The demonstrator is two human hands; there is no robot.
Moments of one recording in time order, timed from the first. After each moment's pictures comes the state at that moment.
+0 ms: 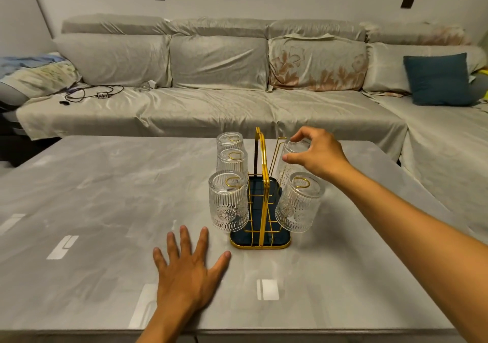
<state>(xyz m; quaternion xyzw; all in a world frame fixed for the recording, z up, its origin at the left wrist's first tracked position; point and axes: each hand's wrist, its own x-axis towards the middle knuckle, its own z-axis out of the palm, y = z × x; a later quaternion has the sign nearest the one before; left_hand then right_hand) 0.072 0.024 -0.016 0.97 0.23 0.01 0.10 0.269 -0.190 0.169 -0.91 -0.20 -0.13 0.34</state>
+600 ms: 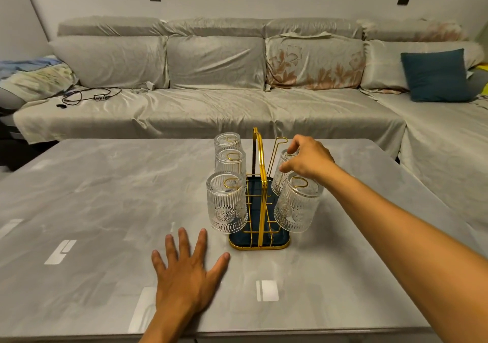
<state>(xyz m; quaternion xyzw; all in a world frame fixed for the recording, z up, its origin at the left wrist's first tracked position) 0.073 0.024 -0.017 0.97 0.23 0.01 0.10 0.281 -0.175 0.154 -0.95 -0.13 -0.05 0.29</state>
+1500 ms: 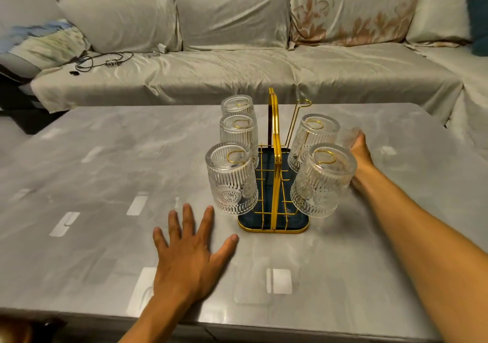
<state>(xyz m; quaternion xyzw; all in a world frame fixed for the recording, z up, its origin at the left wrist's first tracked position) 0.074 0.023 -0.017 0.97 0.23 0.02 0.08 0.369 -0.224 0.030 -0.75 0.04 0.06 0.66</state>
